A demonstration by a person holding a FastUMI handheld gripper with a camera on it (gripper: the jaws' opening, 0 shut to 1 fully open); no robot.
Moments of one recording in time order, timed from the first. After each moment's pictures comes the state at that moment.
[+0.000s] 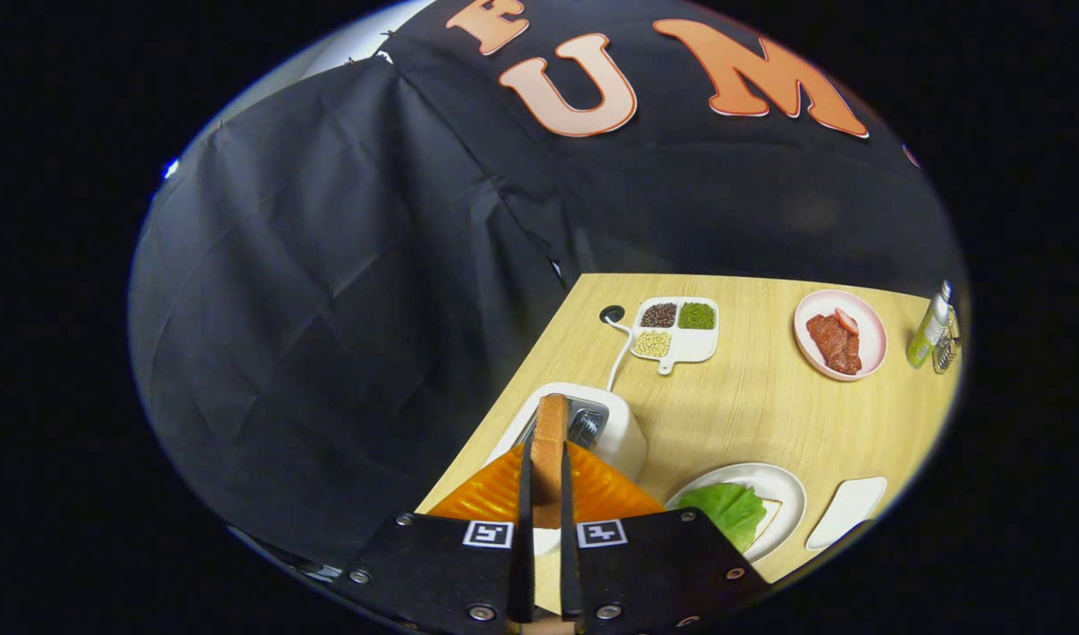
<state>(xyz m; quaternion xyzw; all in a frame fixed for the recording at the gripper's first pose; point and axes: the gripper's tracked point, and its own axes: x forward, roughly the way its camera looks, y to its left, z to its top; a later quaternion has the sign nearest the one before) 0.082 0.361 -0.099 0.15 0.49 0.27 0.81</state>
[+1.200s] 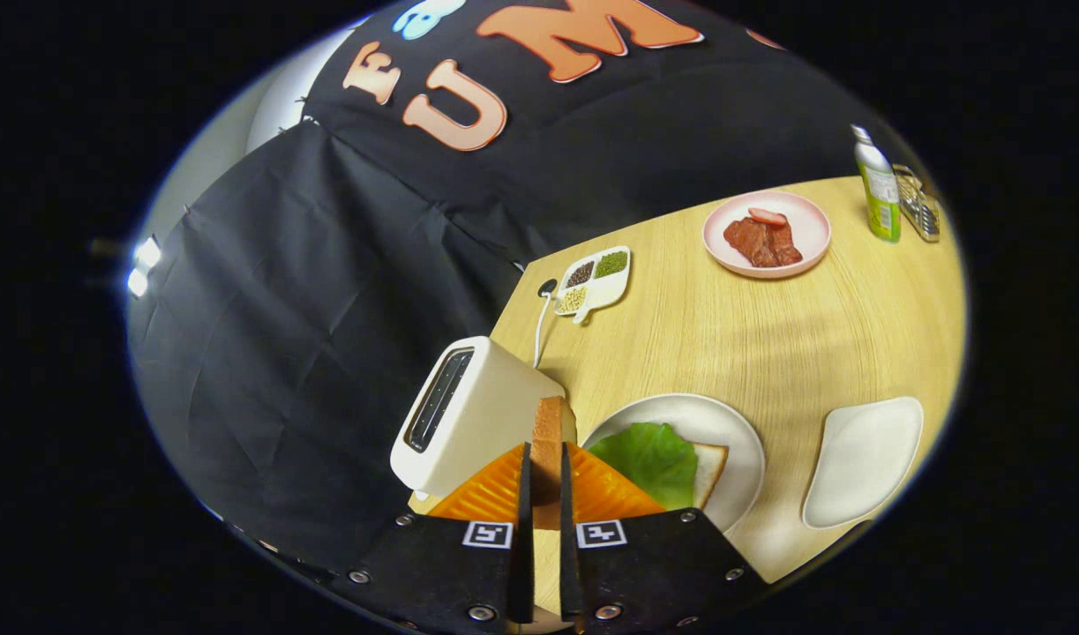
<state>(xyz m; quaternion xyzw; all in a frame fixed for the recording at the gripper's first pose) 0.027 0.225 -0.205 0.30 0.52 0.24 0.77</state>
